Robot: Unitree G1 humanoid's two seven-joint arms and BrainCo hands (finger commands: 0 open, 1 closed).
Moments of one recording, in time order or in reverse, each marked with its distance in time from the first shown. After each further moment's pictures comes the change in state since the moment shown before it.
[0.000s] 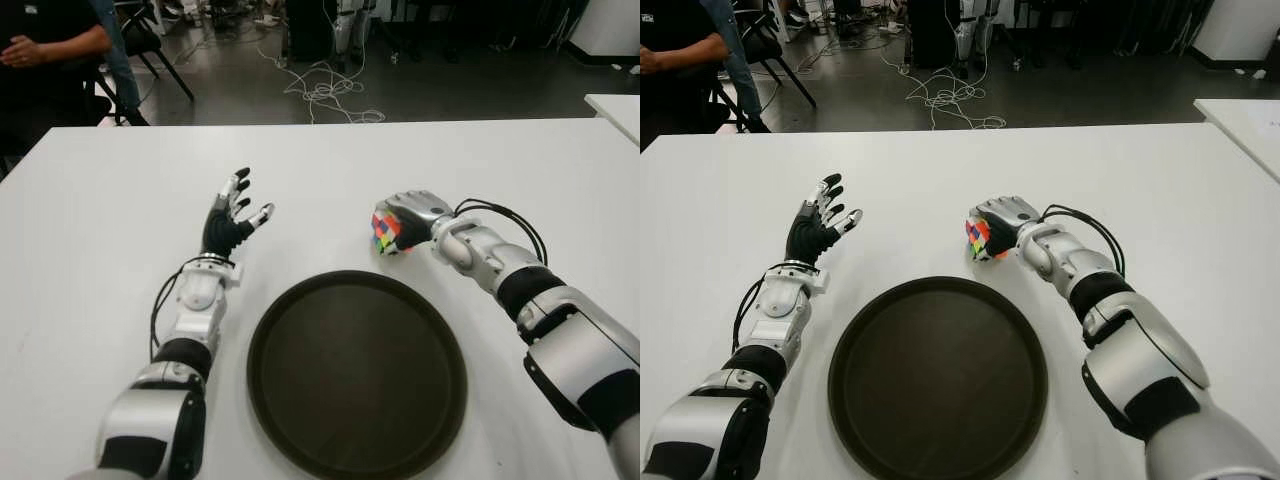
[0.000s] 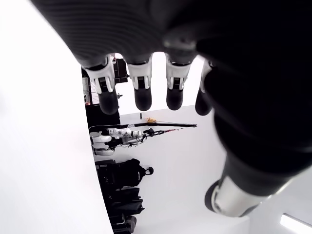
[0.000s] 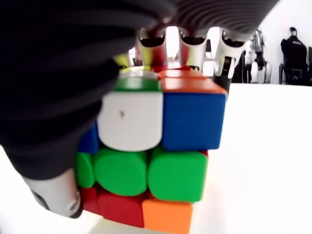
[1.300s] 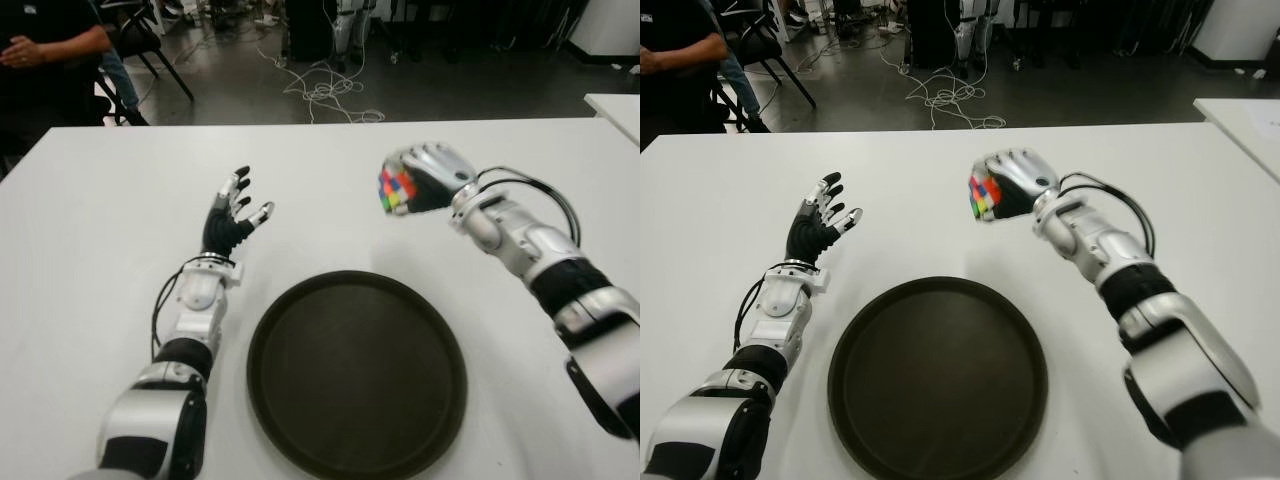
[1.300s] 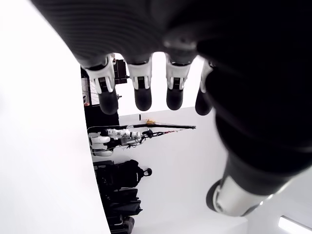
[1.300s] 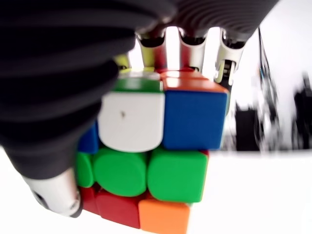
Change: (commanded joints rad) left arm 0.000 0.002 -0.002 -0.015 -0.009 0.020 -0.007; right arm 0.316 -0.226 -0.250 -0.957 0.023 0.020 -0.058
